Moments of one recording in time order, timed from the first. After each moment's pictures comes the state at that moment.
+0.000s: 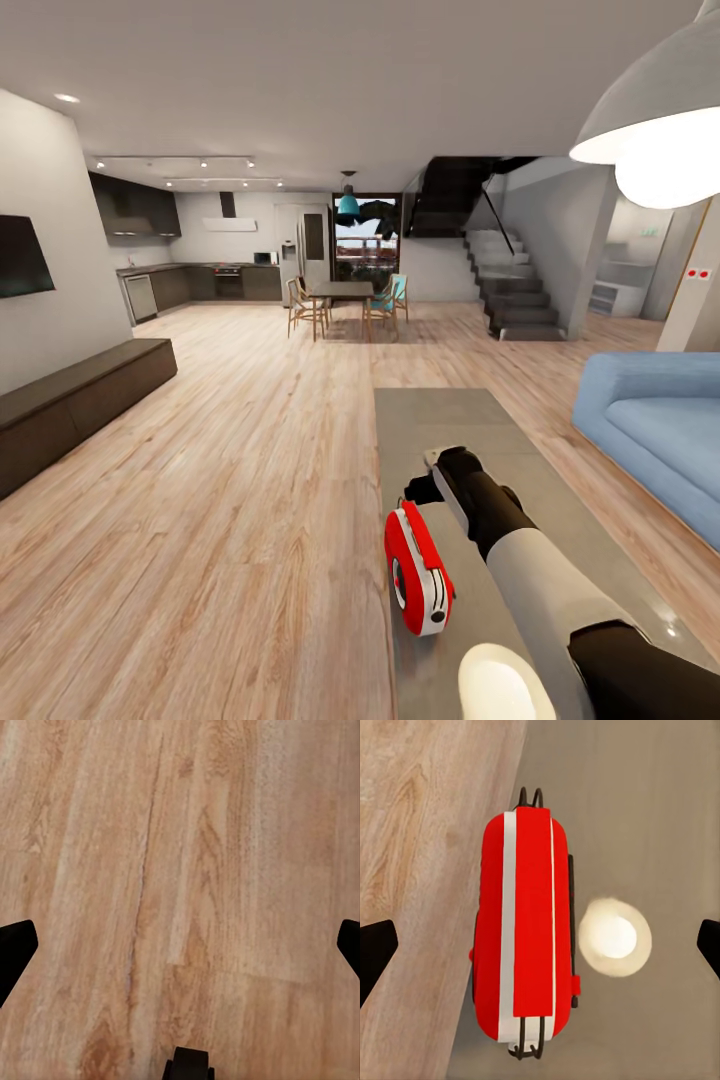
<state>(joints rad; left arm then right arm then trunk) 0.02 -0.03 0.04 -0.66 0.00 0.02 0.15 -0.90 0.11 0.17 -0.68 0.02 0.91 -0.02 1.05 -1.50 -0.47</state>
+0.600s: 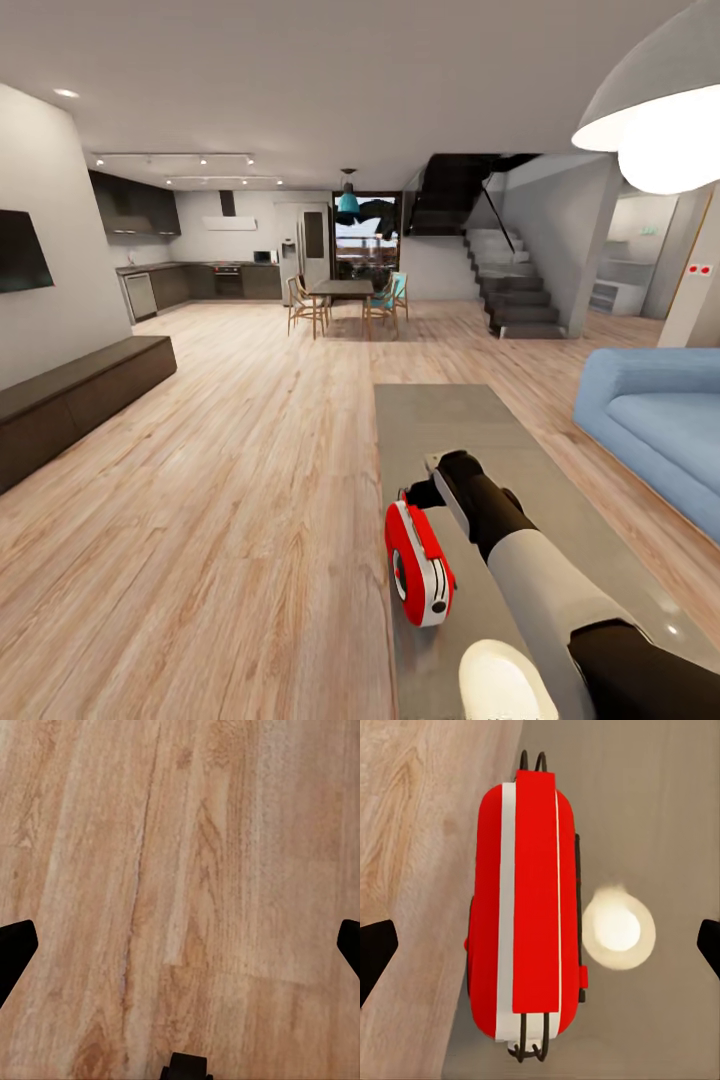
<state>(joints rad) 0.02 -0.03 0.04 -0.66 0.00 0.02 0.15 -0.90 0.11 0.16 -0.65 0.02 0.90 -0.01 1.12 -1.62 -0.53</state>
